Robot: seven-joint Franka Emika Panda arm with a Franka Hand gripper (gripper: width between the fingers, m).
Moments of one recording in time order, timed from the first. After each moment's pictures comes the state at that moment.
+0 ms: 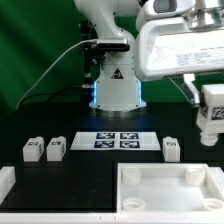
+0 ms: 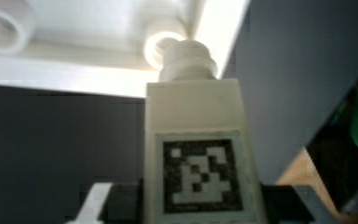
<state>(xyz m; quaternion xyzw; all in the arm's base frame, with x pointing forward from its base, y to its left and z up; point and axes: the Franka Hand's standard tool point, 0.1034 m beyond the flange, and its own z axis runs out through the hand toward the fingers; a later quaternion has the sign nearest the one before) 0.591 0.126 0.168 -0.95 -0.08 -0.28 0.05</state>
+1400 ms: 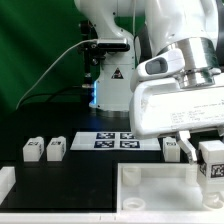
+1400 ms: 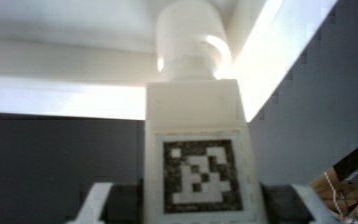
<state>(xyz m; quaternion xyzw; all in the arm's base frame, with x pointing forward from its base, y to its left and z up) 0.625 0.113 0.091 -0.95 -0.08 -0.29 0.06</state>
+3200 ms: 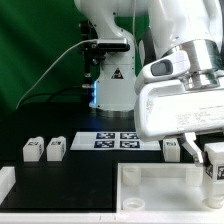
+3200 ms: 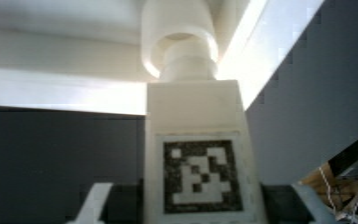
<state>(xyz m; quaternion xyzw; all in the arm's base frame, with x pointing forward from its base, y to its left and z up) 0.623 0.119 0.090 -0.95 -0.09 -0.31 0.05</state>
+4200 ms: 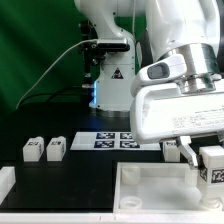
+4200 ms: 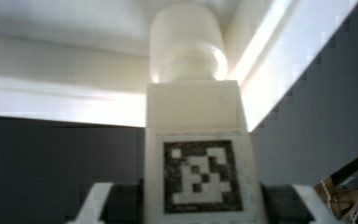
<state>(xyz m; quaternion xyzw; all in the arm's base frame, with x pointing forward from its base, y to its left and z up) 0.622 0.111 0.084 -0.95 -0.10 -0.30 0.05</state>
